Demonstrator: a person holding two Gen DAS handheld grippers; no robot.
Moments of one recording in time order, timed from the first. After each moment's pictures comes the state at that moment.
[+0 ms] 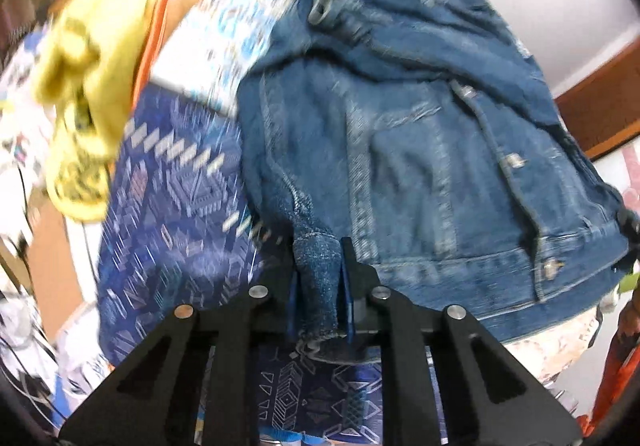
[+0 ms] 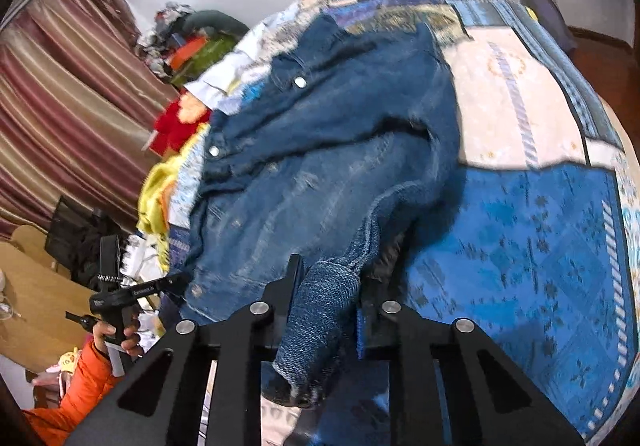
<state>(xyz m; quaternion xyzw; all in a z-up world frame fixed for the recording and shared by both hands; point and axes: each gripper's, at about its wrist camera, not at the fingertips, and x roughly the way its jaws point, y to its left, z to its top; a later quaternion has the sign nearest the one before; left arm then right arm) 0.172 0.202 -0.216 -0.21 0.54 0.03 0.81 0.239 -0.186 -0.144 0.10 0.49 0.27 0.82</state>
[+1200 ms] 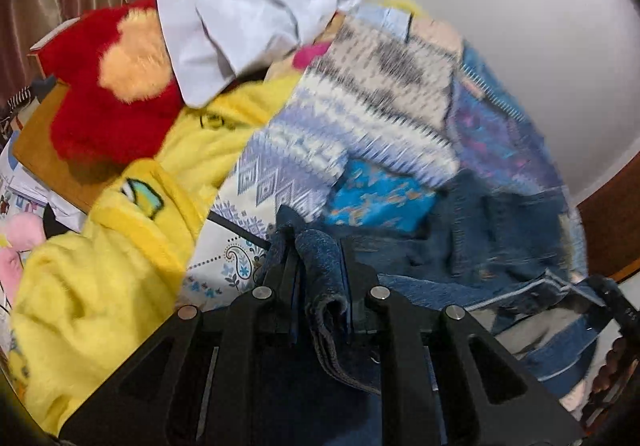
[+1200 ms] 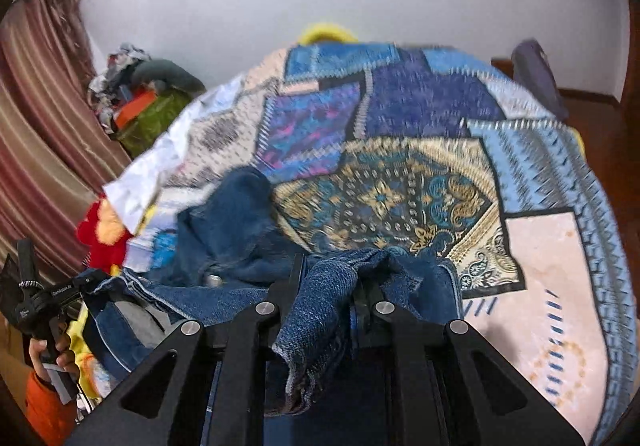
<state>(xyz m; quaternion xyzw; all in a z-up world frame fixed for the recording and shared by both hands) 0.465 0.307 -0.197 -0.23 0.45 0.13 0.85 0.555 -0.111 -0.171 0.07 0.45 0.19 0.87</state>
